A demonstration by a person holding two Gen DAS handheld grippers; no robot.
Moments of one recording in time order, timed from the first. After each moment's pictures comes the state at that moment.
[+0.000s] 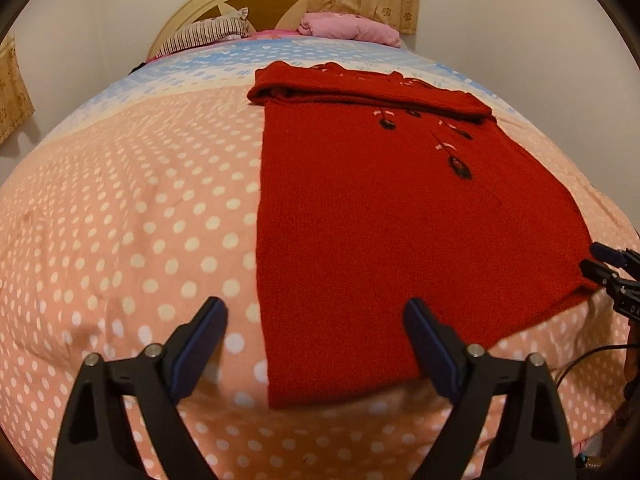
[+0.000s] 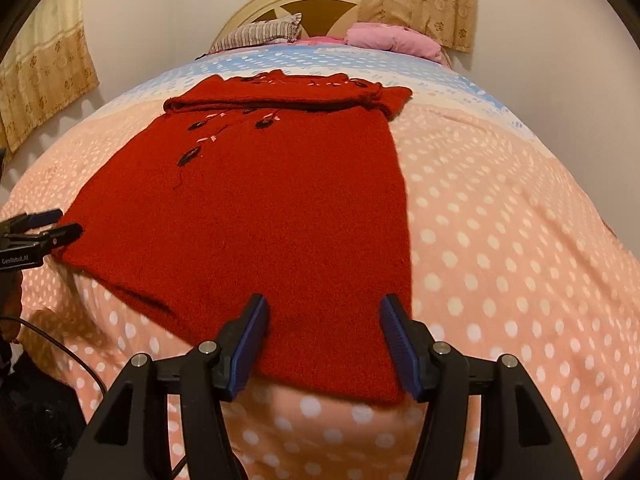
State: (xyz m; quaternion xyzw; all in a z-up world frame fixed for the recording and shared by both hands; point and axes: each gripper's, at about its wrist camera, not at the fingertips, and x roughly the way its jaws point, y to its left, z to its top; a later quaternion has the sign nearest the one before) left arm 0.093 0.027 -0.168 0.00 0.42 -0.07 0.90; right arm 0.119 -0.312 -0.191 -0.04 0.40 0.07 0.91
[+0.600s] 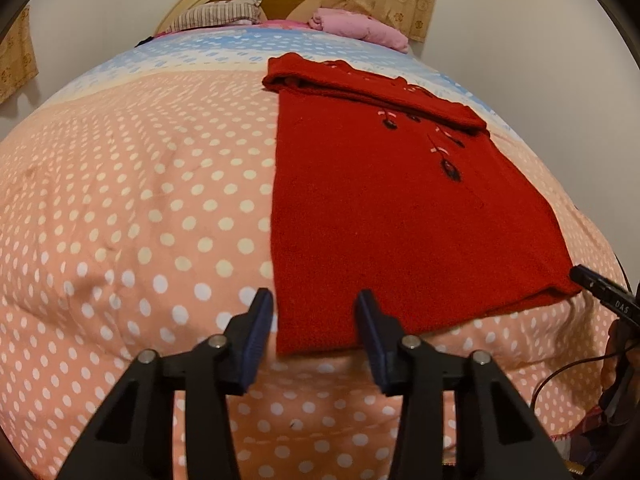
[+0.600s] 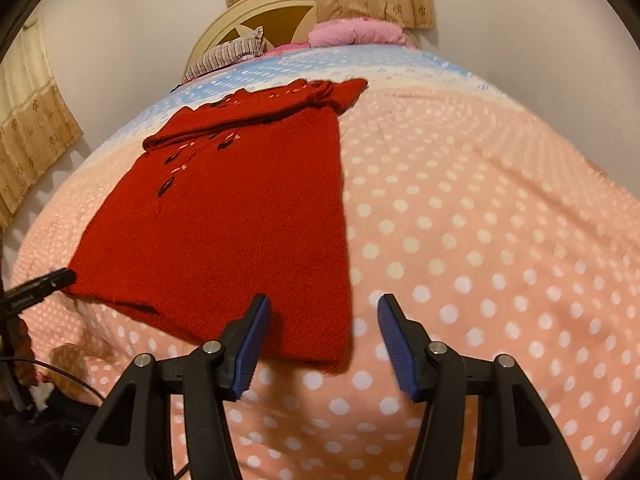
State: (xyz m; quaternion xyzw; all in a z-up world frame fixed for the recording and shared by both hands) left arm 0.076 0.043 -0.165 -0.06 0.44 -0.08 0.89; right arm 0.108 -0.354 -0.189 0.06 0.41 0.07 0.91
